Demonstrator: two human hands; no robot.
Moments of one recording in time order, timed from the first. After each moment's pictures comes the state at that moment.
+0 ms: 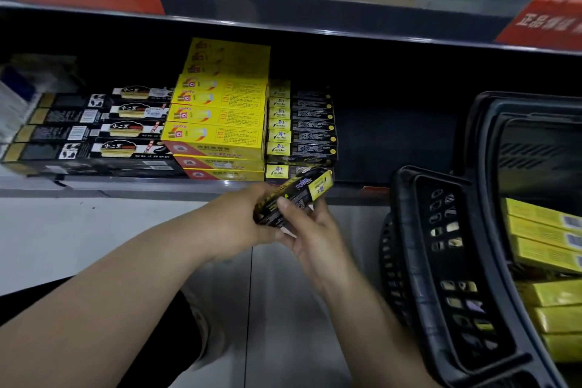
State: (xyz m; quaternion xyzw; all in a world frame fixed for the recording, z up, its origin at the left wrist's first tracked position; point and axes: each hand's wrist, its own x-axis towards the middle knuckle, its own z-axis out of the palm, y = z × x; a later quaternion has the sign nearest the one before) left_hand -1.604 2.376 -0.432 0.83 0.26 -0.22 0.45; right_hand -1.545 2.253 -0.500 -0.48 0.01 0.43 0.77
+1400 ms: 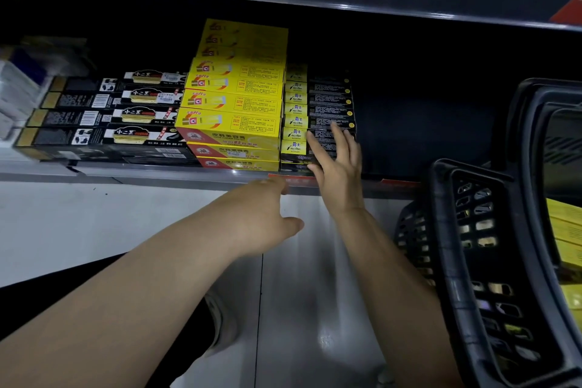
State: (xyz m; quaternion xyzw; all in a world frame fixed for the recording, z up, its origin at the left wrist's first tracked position) left_hand -1.600 2.372 -0.429 0.88 0.26 -0.25 0.32; right_hand -1.463 2.285 -0.573 -0.89 -0.38 -0.05 0.25
